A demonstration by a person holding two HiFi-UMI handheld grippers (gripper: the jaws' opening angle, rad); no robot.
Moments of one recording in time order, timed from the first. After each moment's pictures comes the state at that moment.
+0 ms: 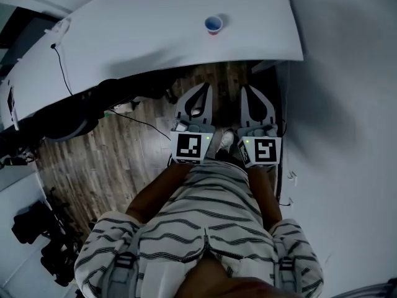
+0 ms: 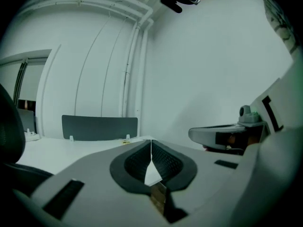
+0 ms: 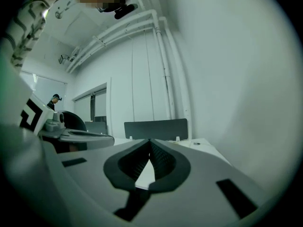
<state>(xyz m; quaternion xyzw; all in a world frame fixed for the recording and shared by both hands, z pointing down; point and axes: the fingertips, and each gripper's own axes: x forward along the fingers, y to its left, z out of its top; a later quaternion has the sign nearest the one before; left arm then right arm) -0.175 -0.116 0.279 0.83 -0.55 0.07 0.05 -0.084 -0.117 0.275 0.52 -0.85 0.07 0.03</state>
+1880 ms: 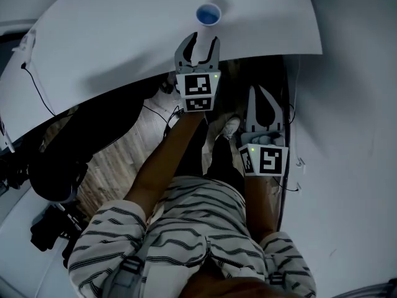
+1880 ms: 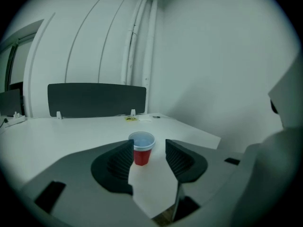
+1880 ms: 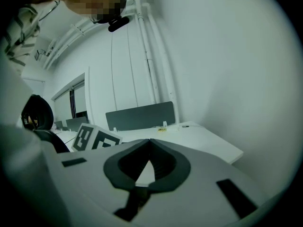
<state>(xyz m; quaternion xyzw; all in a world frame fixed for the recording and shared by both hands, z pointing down) -0.185 -0.324 0.458 0.81 -0.55 0.15 0.13 -0.084 -0.201 0.365 0.59 -0.80 0.14 0.05</state>
